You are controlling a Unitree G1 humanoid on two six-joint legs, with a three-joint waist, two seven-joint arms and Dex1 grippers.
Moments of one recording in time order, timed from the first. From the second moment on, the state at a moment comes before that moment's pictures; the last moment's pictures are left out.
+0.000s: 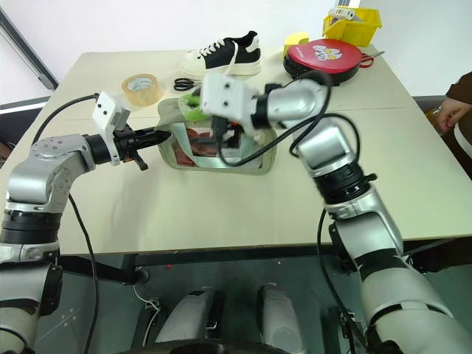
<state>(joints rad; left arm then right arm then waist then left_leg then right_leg) -0.64 0.68 0.05 0.08 -0.38 0.59 -0.87 -1.04 -0.38 0.35 0.15 -0.01 0.20 1.00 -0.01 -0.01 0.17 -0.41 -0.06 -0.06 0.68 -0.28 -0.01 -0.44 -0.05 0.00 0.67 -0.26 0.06</state>
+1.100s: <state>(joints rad) -0.64 0.67 0.05 0.08 -0.38 0.58 -0.87 -1.02 -0.51 0.06 0.15 0.09 0.60 0.72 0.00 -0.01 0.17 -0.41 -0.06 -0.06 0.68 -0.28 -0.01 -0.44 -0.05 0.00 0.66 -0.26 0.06</state>
